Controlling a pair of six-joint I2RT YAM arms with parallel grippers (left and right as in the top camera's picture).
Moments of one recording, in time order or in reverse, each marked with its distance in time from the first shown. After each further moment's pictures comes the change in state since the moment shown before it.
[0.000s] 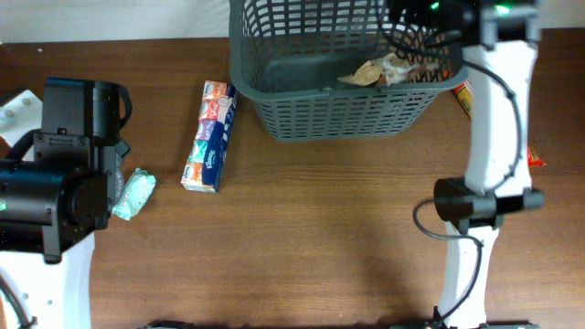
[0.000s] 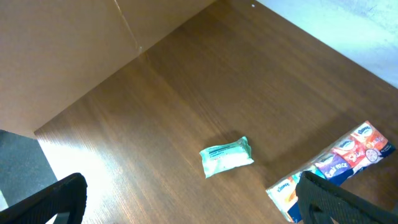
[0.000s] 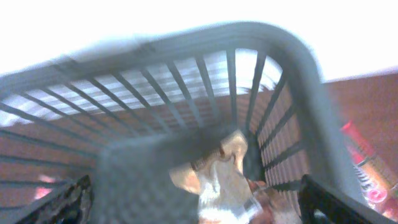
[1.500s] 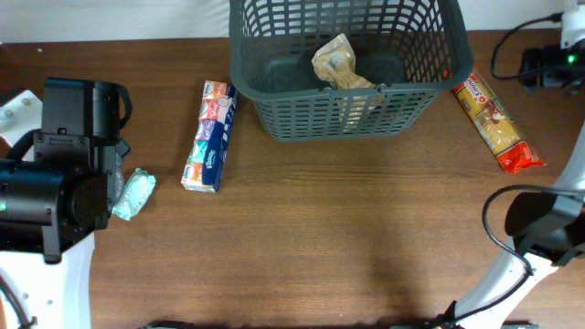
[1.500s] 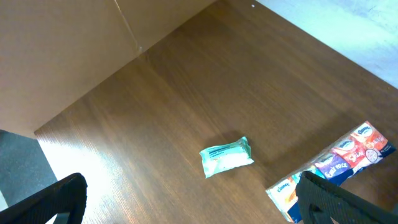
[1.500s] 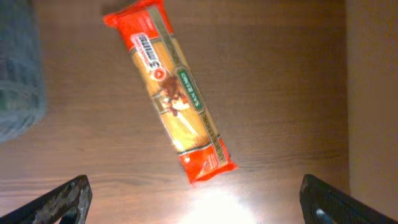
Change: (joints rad) left arm 0.000 0.000 0.000 0.001 0.000 0.000; right arm -0.489 -0.182 -0.560 -0.052 0.066 -0.648
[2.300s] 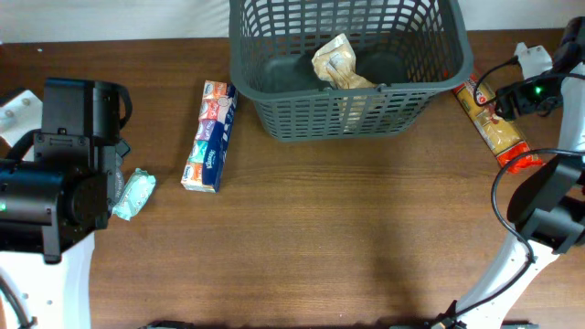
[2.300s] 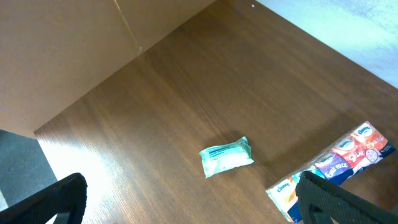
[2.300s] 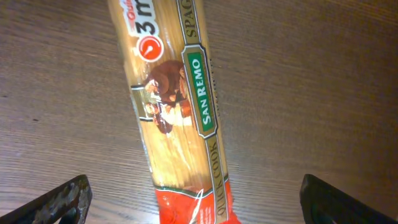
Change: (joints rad) left arm 0.000 0.000 0.000 0.000 0.000 0.000; right arm -0.034 0.119 -0.299 0.287 -0.034 -0.252
